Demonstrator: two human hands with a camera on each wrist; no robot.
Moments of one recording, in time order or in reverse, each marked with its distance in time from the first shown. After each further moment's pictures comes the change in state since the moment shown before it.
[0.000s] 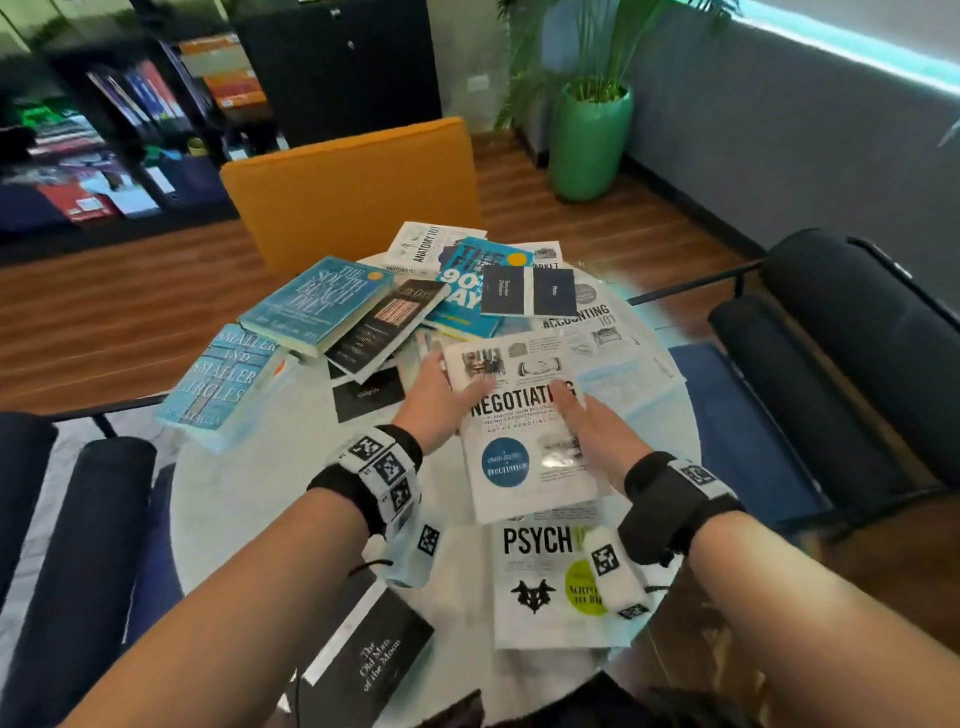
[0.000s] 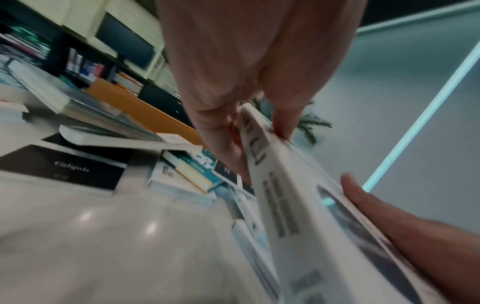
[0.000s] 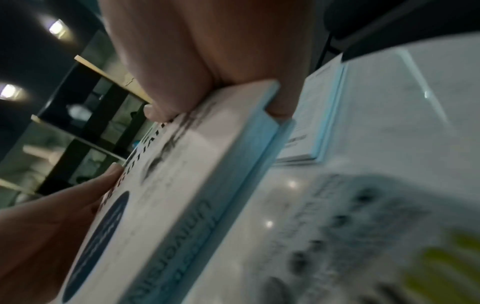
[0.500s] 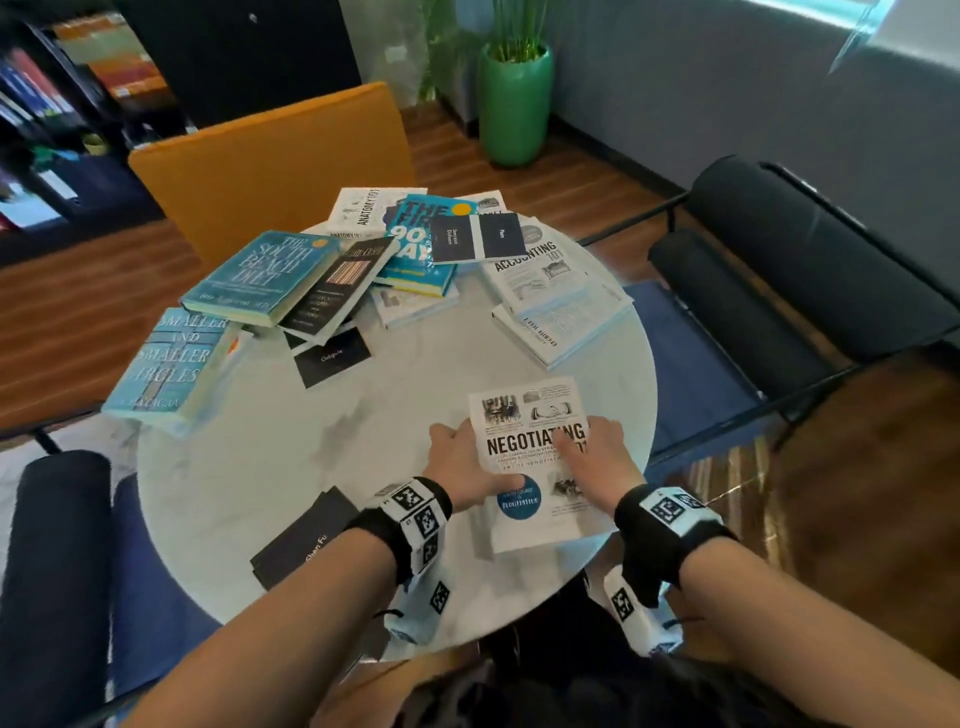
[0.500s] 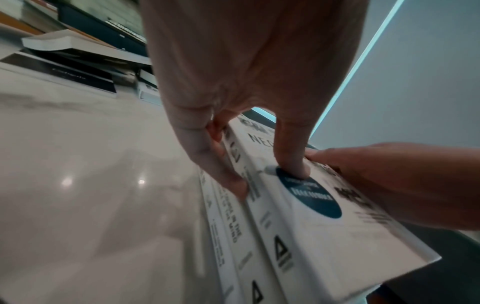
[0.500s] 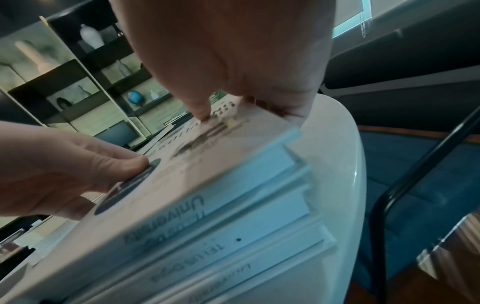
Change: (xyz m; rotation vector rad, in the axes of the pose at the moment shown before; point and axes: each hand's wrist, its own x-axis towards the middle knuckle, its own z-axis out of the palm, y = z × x) left_hand -0.082 -0.101 0.054 0.518 -0.349 -0.005; right_hand -0.058 0.131 0.031 -0.371 0.346 0.131
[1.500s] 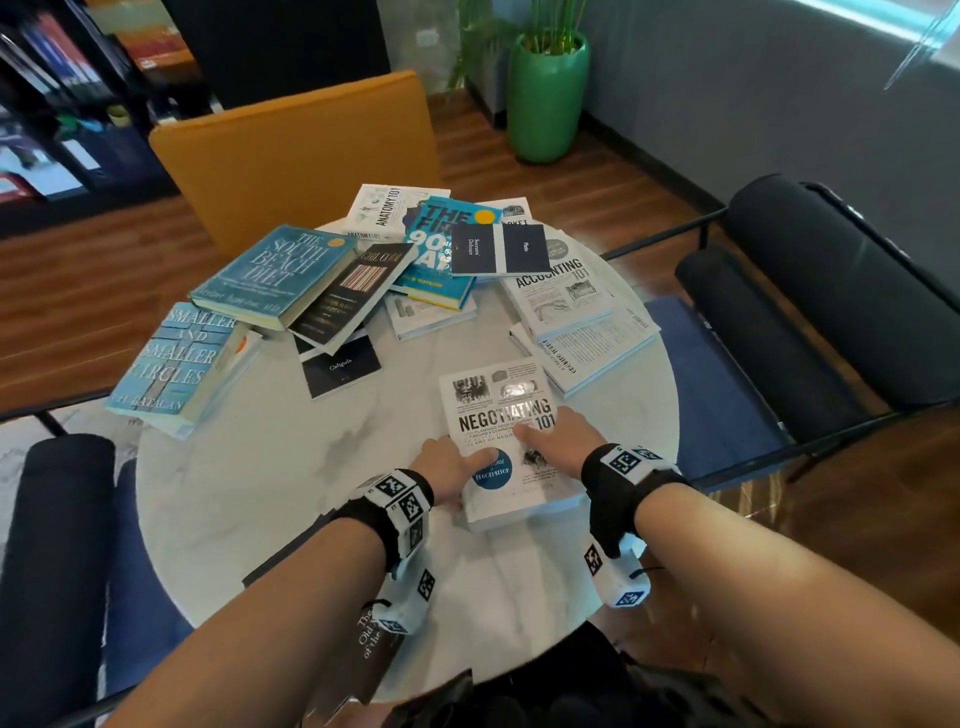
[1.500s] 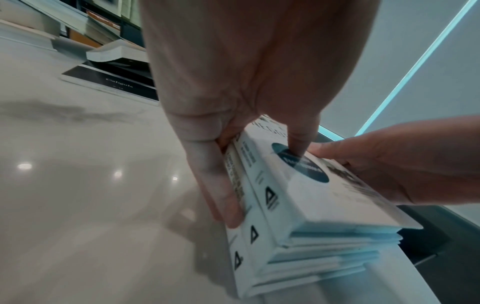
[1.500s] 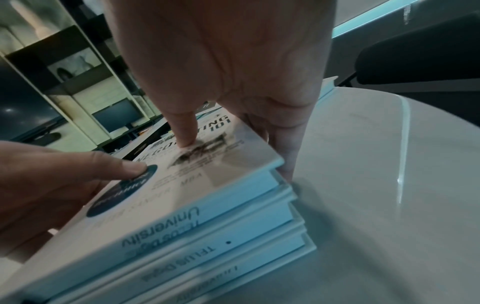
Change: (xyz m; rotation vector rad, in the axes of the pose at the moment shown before) left_hand 0.052 -0.021 -0.031 -0.241 -0.076 -0.253; right_hand 0.066 -0.066 0.002 -0.068 -0.246 0.005
